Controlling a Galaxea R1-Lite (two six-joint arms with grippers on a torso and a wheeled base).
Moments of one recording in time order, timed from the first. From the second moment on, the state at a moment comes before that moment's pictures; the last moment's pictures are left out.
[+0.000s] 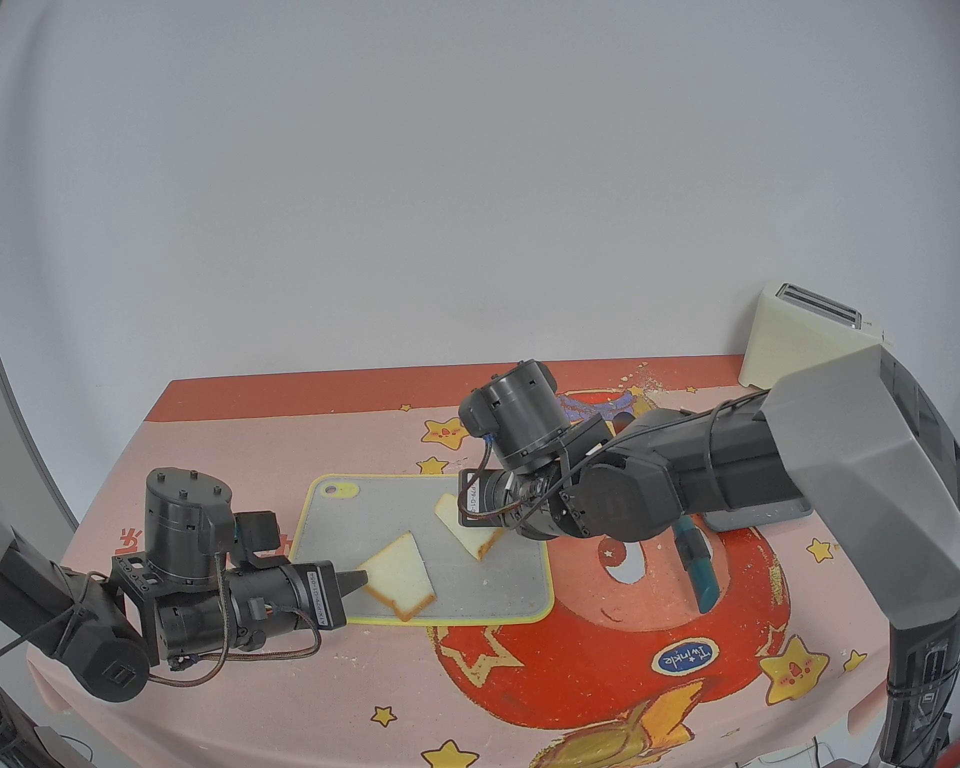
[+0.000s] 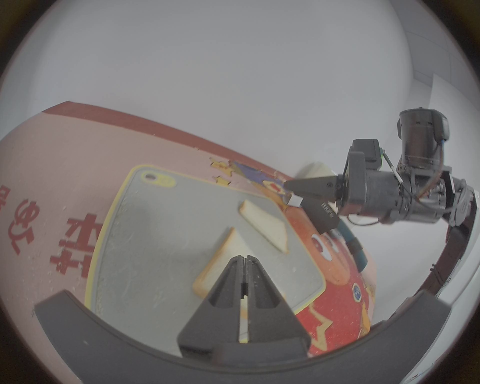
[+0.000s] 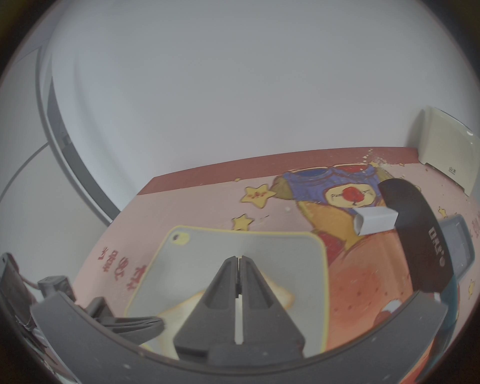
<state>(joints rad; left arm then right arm) -0.47 1.70 -0.39 -0.76 -0.16 -0.53 0.80 2.30 -1.62 0.11 -0.32 0.56</state>
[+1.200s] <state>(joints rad) -0.47 1.76 -0.40 -0.76 -0.15 -0.53 0.91 2.21 -1.48 0.10 -0.31 0.61</state>
